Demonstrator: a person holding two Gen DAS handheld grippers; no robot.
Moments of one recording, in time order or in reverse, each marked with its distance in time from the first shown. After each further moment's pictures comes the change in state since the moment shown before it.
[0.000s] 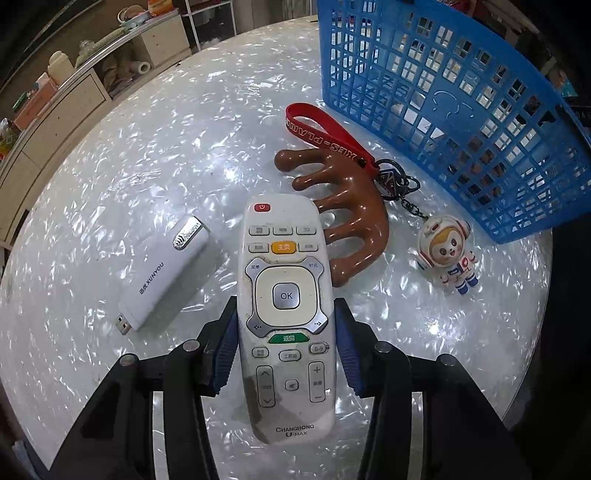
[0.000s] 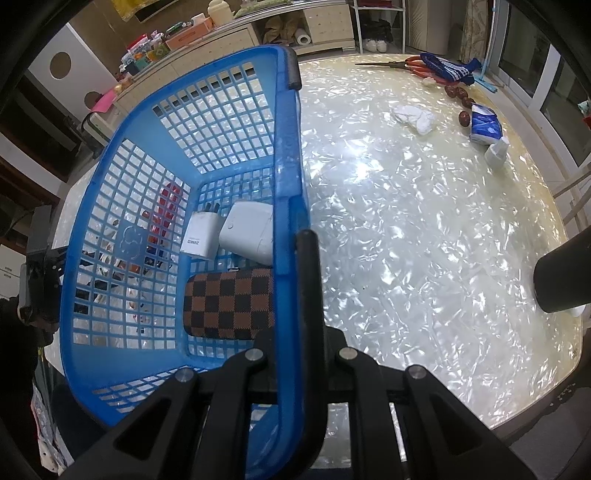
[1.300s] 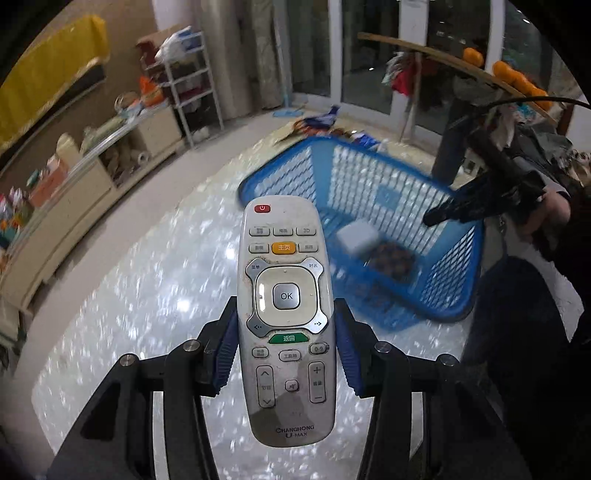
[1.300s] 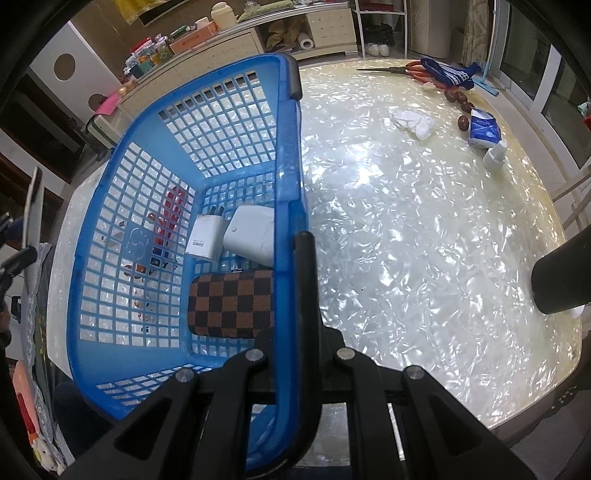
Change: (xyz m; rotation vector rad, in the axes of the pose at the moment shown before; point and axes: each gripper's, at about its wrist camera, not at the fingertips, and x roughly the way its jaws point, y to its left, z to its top) left arm -0.170 -0.065 0.049 0.119 -0.293 0.007; right arm -0.008 -0.004 -0.002 -0.010 -0.014 0.018
